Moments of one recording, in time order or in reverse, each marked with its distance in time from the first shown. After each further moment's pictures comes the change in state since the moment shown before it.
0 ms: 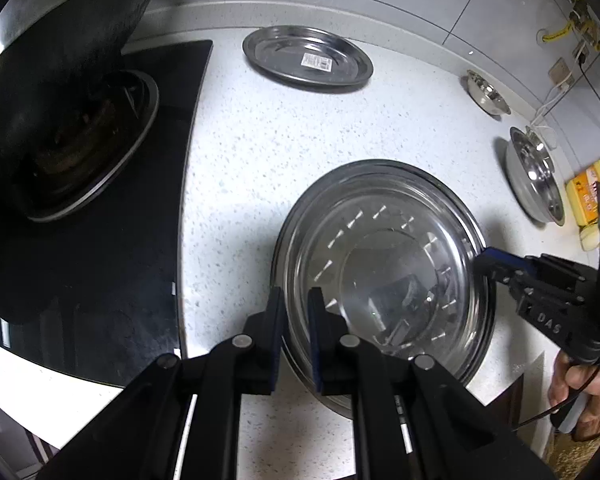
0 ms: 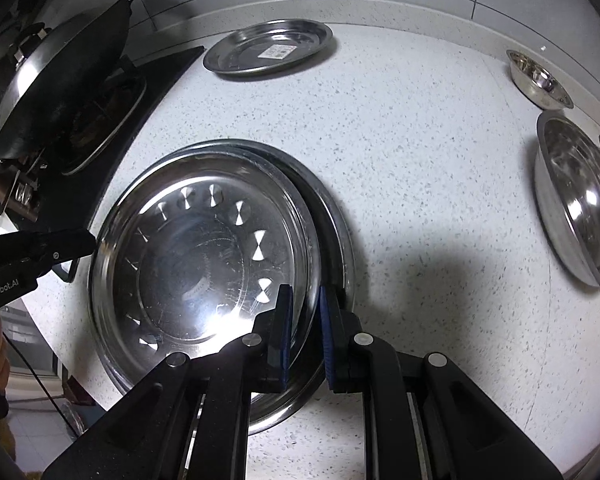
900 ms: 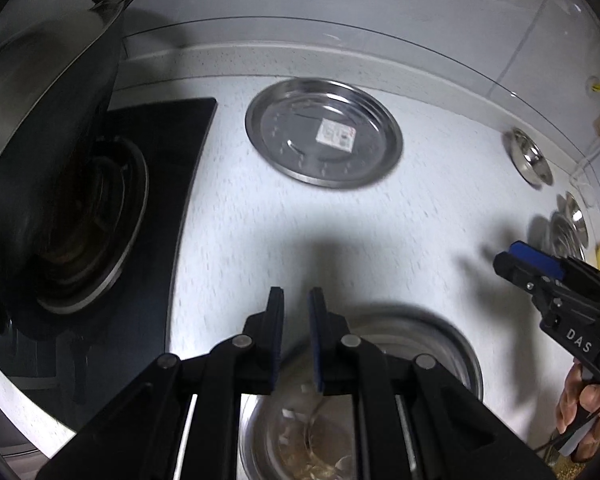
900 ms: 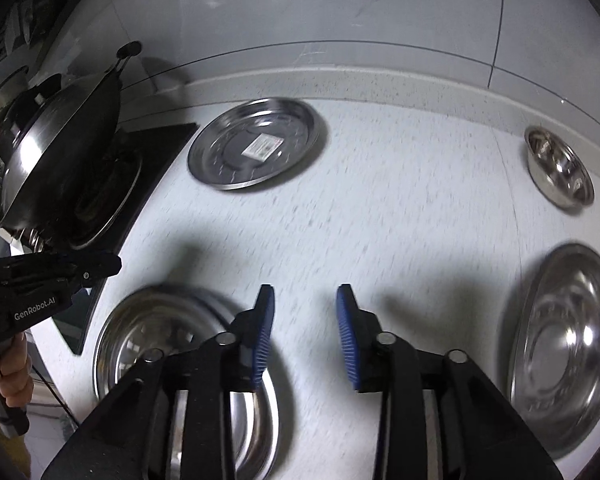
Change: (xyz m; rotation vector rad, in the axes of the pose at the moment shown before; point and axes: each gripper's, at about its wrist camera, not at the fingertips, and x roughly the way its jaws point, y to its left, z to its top) left arm 0.025 -0.020 0.115 -0.101 -0.055 0.119; right arm -0.007 -0.053 0.101 -0.053 -0.123 0.078
